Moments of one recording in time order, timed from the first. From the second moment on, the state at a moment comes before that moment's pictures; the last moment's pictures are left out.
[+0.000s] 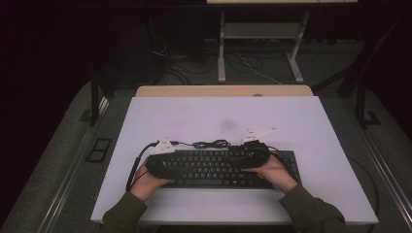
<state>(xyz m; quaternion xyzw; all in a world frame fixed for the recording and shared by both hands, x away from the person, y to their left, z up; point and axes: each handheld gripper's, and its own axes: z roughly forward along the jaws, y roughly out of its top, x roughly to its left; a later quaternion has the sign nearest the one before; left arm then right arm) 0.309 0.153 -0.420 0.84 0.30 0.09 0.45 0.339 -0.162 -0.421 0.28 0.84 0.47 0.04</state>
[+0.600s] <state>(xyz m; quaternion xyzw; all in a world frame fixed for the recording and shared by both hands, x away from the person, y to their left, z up) 0.305 0.171 -0.414 0.84 0.30 0.08 0.45 0.340 -0.164 -0.421 0.29 0.83 0.47 0.04</state>
